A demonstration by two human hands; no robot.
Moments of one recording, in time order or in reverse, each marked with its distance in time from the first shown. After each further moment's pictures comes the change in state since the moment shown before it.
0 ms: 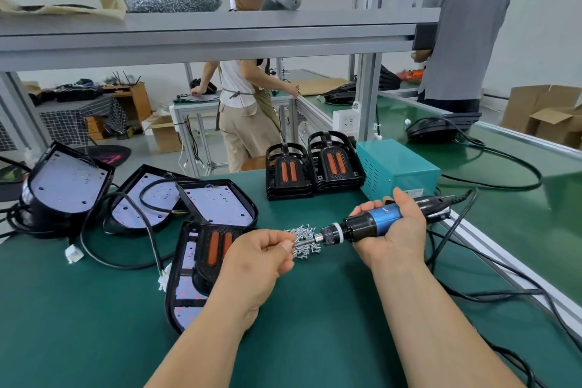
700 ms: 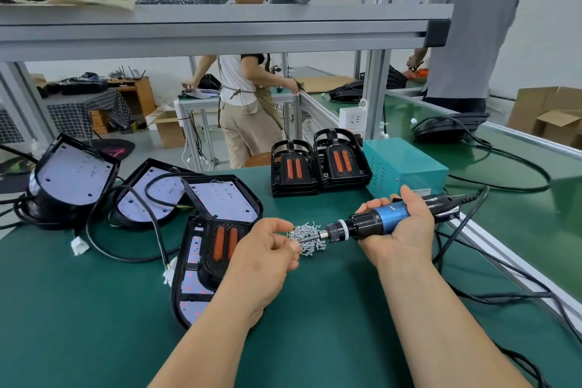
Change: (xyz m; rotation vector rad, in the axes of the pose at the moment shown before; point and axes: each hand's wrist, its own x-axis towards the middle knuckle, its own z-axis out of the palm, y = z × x) left_hand -0.002 -0.001 -0.003 0.144 -0.072 0.077; right_hand -0.006 0.001 0.003 -0.005 -0.019 -0.009
